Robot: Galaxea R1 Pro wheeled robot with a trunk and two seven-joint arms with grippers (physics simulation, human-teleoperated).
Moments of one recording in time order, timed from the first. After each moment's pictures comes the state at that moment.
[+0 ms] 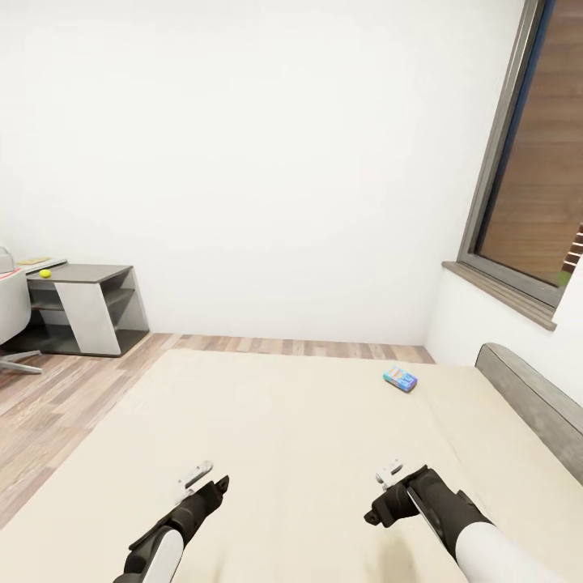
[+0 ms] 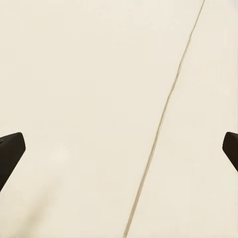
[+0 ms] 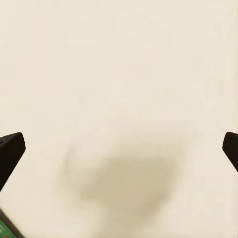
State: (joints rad) left arm -0.14 -0.07 -0.03 -1.22 0.61 0.37 0.27; right arm -0.63 -0.07 0.10 -0.43 0.41 0.48 0.51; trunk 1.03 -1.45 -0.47
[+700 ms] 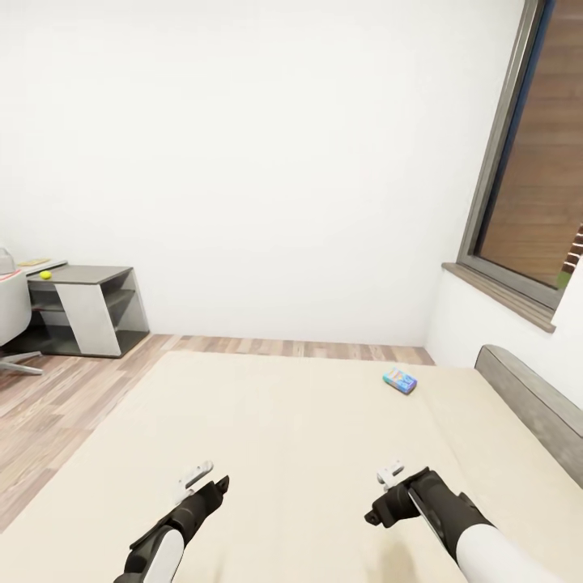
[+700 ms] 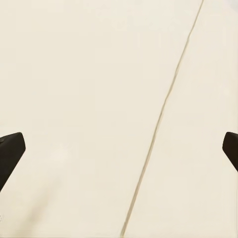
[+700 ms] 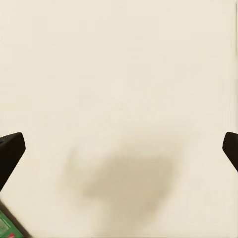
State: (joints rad) left arm -0.14 -0.07 -0.03 -1.22 0.61 0.37 0.28; right arm -0.62 -0.07 0.08 -0.43 0.41 0.47 0.50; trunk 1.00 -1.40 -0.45
